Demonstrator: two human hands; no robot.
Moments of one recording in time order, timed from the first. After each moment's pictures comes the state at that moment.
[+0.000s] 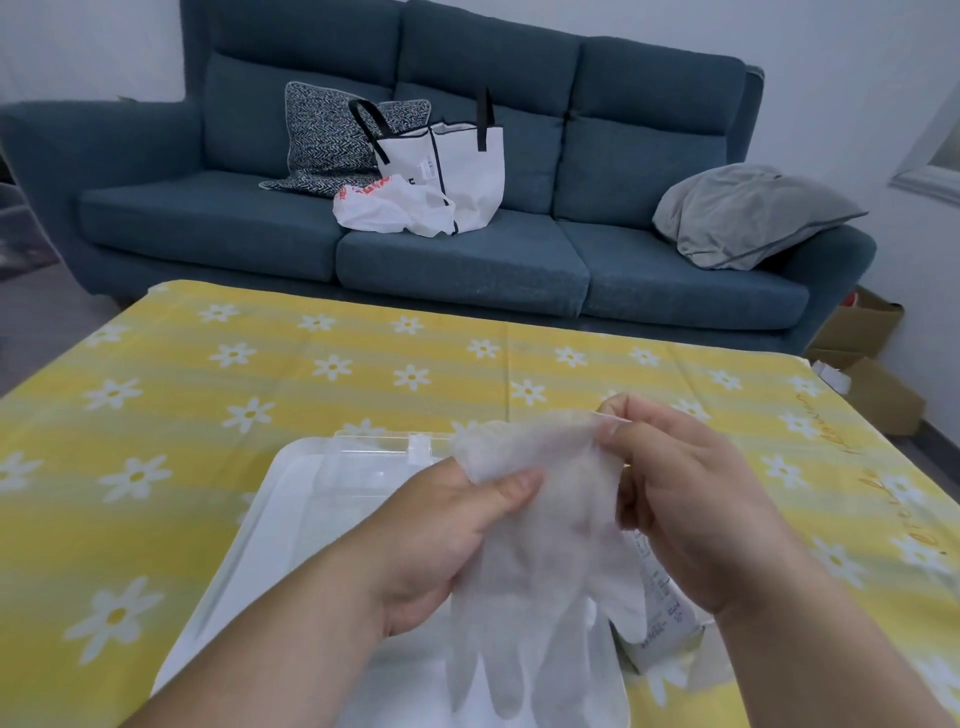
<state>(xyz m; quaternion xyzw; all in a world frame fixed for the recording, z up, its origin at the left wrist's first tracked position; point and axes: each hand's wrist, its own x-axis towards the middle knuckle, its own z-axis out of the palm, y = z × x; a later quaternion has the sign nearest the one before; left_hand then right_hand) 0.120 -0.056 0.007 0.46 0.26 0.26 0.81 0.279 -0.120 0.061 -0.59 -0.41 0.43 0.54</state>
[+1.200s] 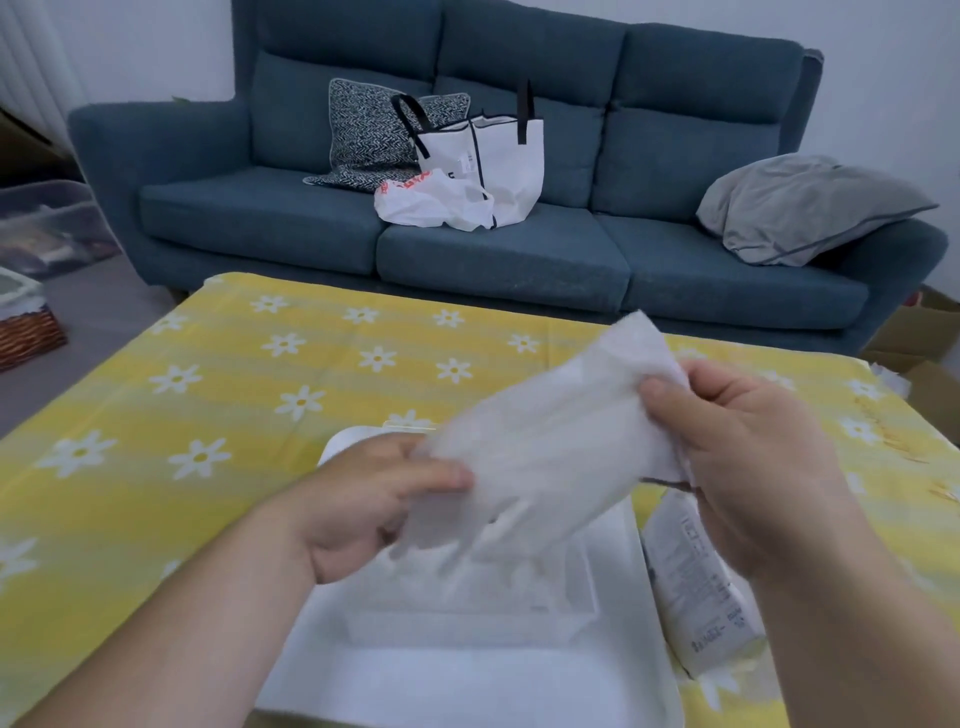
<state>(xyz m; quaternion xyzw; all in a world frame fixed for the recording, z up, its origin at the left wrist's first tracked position) 0.043 -0.018 0.002 0.52 0.39 0.24 0.72 0.261 -0.103 0.069 -0.61 -0.40 0.34 0.60</state>
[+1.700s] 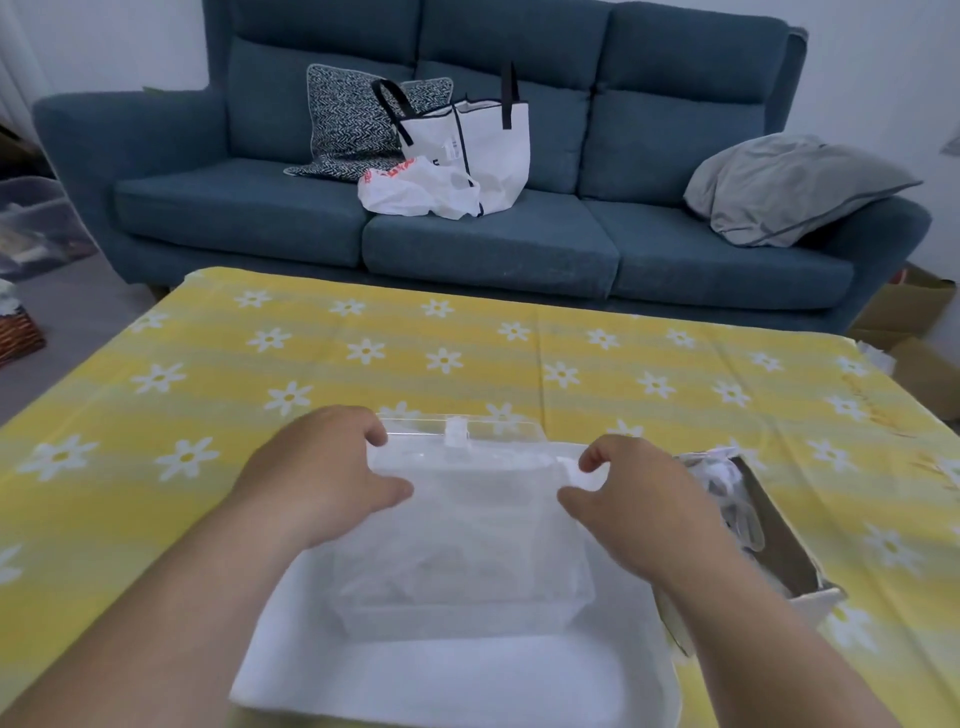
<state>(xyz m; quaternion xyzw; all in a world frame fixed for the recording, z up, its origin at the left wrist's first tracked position) 0.026 0.003 0.000 0.74 0.62 0.09 0.23 0.253 -0.092 0.014 -0.84 -0.50 0.17 0.12</state>
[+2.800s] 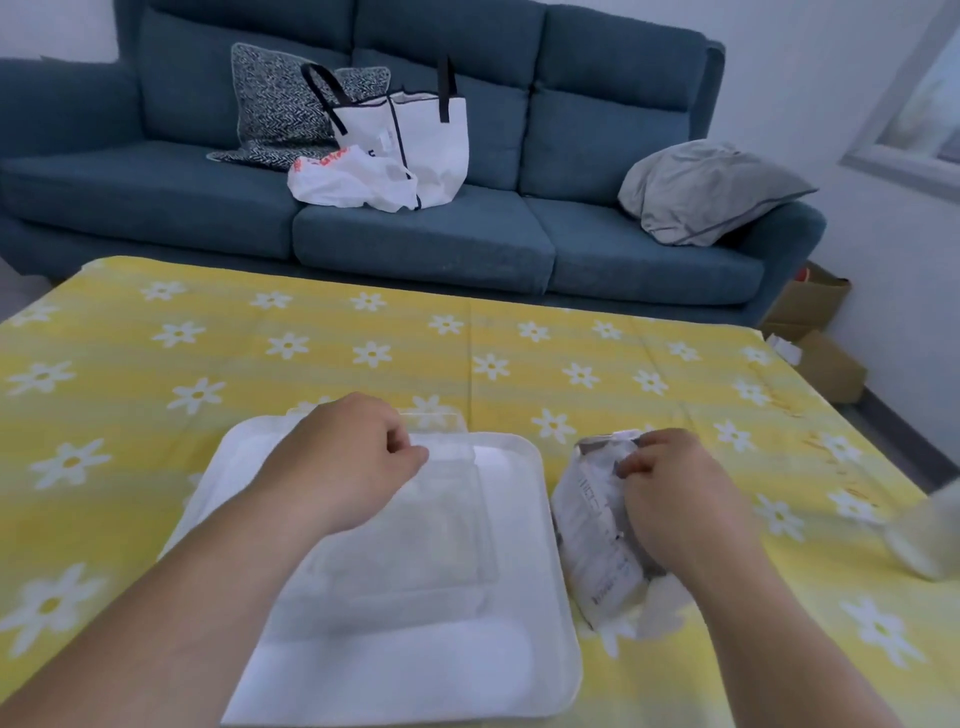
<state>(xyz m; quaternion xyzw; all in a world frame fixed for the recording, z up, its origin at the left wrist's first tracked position) 0.105 -0.020 0.008 0.79 0.54 0.13 0.25 0.348 -0.129 -0.007 -0.89 -0.40 0.07 0.20</state>
